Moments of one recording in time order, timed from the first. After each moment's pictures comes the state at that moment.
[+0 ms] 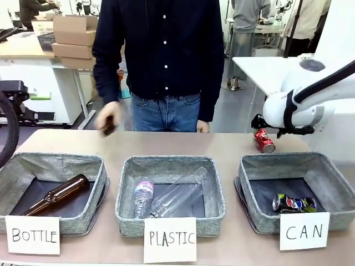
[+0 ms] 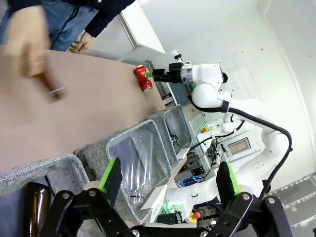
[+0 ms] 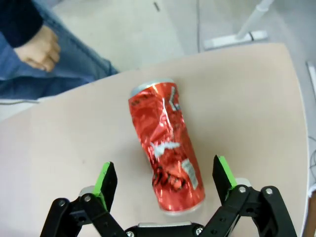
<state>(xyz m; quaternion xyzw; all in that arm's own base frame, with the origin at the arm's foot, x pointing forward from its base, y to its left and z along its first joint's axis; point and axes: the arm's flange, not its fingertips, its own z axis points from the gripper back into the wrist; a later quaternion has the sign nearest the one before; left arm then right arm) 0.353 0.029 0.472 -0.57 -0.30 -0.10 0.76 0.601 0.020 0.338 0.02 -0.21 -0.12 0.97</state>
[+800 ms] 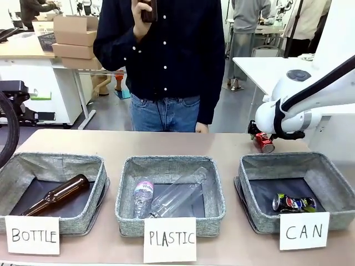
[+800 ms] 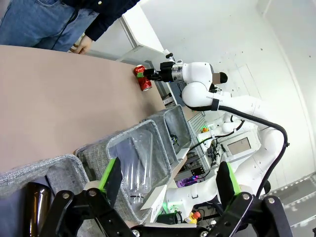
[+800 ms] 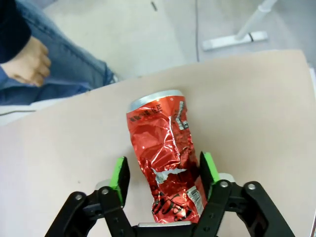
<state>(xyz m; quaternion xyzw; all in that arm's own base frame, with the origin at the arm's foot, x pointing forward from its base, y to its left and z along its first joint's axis) 0.353 0.029 0.472 -0.57 -0.30 -0.10 0.76 0.618 0.029 0.312 0.01 -0.20 -0.12 0.97</state>
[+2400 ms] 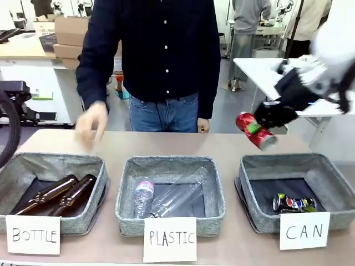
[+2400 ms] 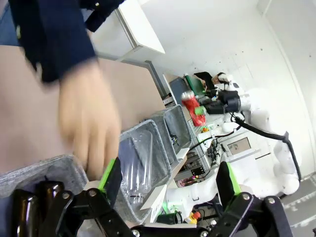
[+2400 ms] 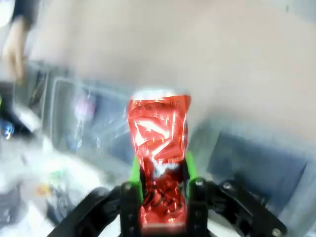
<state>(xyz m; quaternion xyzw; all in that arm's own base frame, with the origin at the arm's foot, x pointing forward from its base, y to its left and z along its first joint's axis) 0.353 0.029 0.473 -0.57 -0.30 -0.10 0.76 0.377 0.084 0.503 0.24 -0.14 0.16 0.95</state>
